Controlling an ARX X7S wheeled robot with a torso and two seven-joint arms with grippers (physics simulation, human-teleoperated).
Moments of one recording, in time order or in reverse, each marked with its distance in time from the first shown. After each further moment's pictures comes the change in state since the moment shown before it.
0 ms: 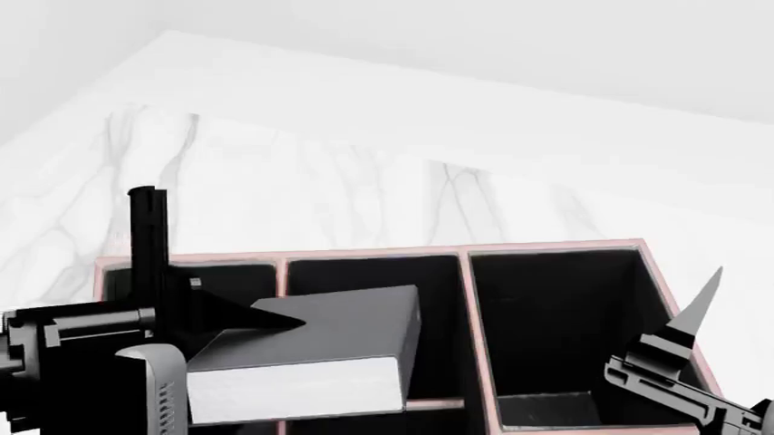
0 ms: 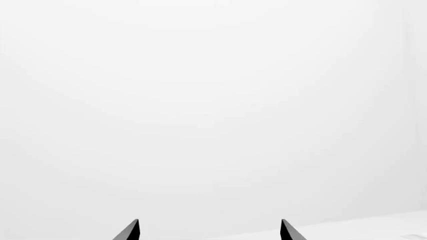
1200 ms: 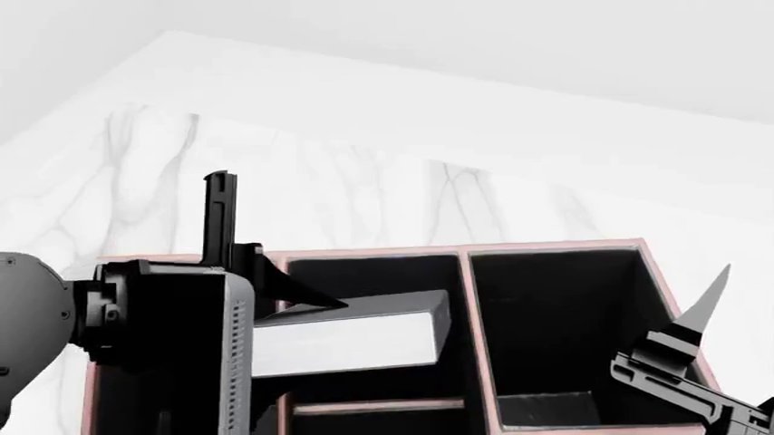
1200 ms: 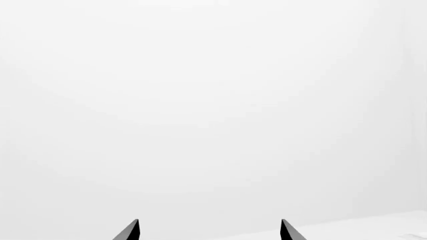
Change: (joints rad) left arm -0.064 0.184 0.051 -0.407 -0.036 0.167 0.106; right arm 0.004 0.013 -0.001 0.003 0.012 -0.006 0.014
